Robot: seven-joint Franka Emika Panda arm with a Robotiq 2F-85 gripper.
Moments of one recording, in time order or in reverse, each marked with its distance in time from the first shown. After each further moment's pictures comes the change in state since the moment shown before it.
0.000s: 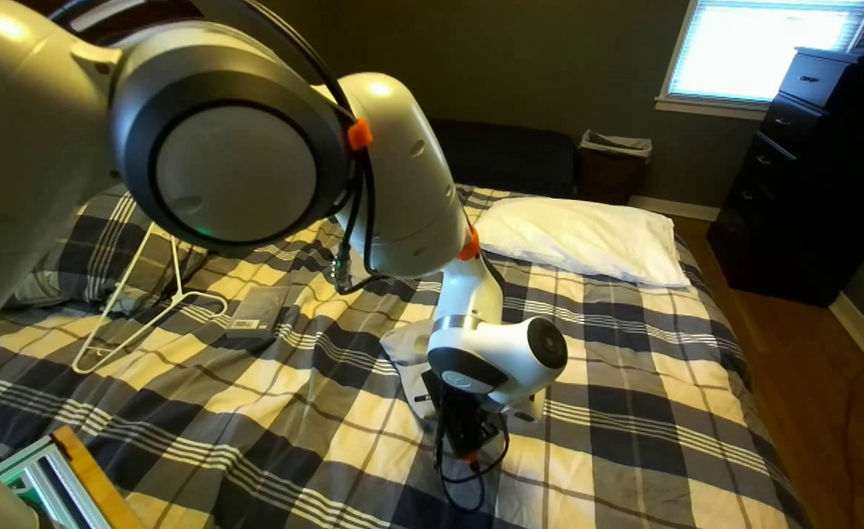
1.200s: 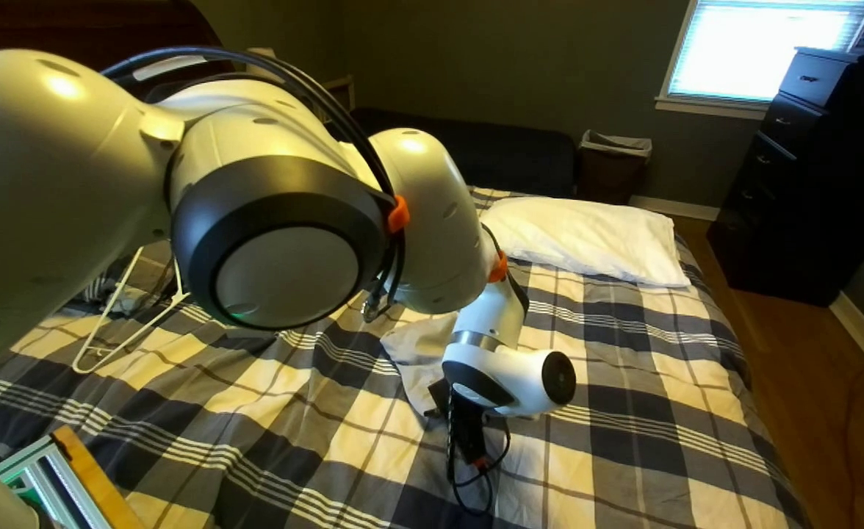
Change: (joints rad) arm -0.108 0.129 0.110 0.140 0.105 -0.108 -0.266
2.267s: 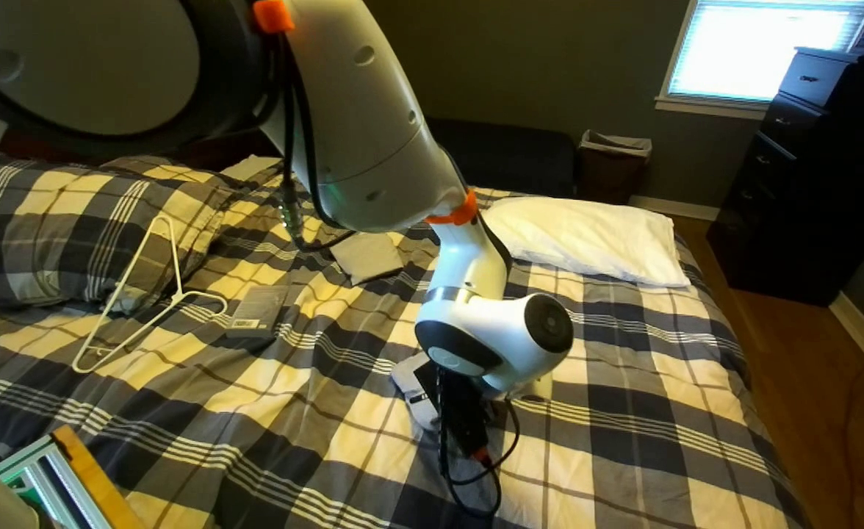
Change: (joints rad) arm 0.133 -0.338 -0.163 -0.307 0.003 0.100 0.020
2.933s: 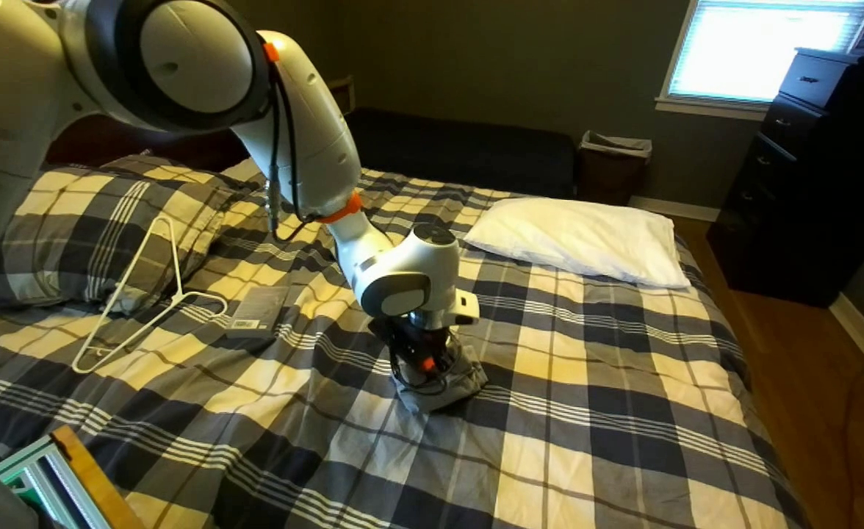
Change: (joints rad) arm 0.544 0.127 -0.197 0.044 -0.391 0.279 0.603
